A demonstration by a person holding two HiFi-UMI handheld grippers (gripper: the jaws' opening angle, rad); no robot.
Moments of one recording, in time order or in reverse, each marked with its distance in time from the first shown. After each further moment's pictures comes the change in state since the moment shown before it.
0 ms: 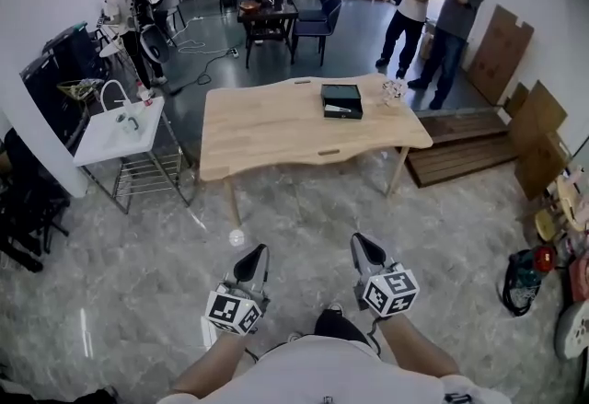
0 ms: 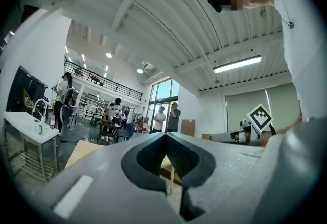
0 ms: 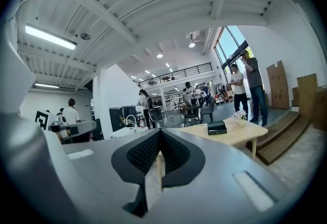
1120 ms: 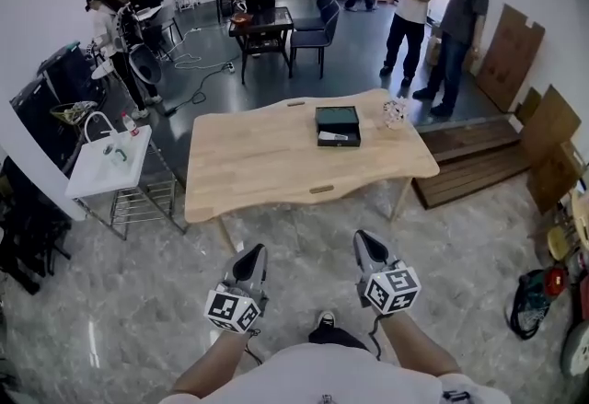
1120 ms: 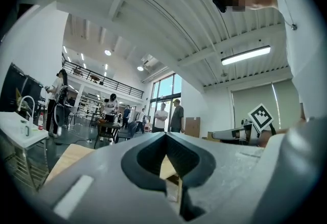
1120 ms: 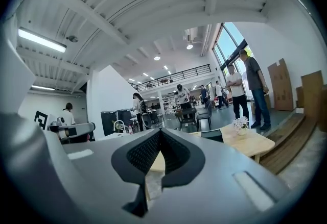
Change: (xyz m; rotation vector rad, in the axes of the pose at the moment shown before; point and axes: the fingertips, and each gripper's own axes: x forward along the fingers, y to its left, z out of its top) left arm 0.227 0.056 -0.014 0.016 0.022 0.024; right arm 0.149 -0.179 0.065 0.008 -0.034 0.001
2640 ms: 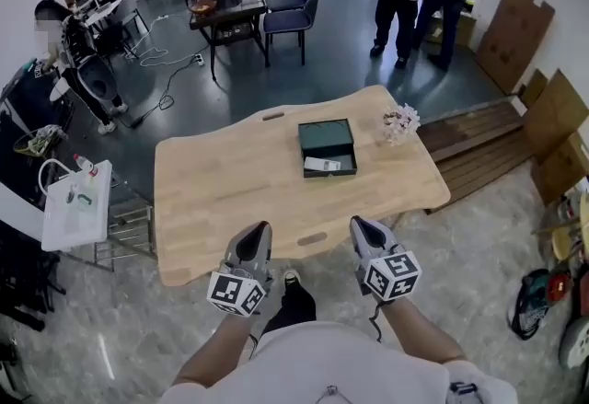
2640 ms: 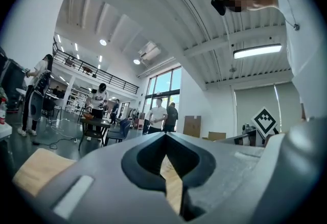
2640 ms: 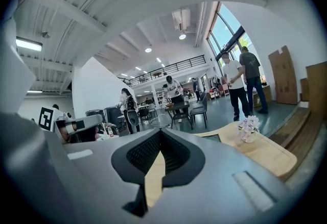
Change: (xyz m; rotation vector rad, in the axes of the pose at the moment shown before) left arm 0.371 0.151 -0.027 -0.019 0.021 -0.081; right arm 0.299 -0.210 0.040 0.053 0.076 -0.034
